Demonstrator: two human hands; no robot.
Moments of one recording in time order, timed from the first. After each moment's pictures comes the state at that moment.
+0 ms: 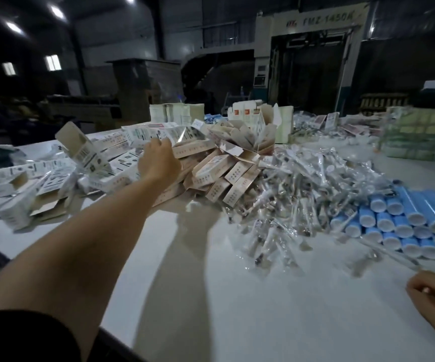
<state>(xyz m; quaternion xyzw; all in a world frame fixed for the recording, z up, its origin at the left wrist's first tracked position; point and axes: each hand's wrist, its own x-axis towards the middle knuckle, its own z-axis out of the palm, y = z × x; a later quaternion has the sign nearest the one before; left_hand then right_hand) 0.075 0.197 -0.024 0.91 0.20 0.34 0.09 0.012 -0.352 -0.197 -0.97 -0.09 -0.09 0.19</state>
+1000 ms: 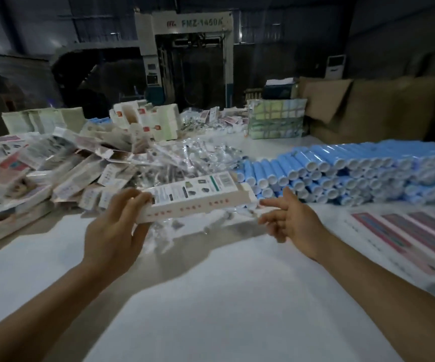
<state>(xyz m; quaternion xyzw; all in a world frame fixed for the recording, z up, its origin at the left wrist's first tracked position) -0.046 0.017 -0.088 0.85 -0.26 0.45 0.10 -0.052 -0.303 -0.095 -0.68 0.06 -0.01 0.73</state>
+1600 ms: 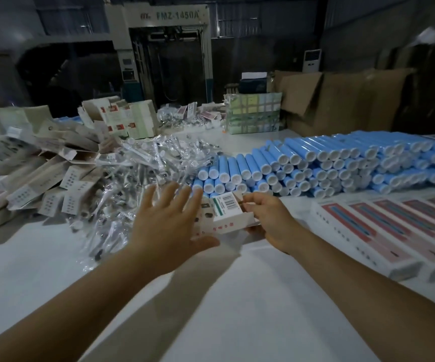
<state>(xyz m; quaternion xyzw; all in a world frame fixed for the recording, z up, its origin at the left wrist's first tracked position) -0.056 -0.104 -0.068 0.94 -0.25 0.21 -0.14 -0.053 -0.308 -0.100 -0.70 0.05 -0.05 0.71</state>
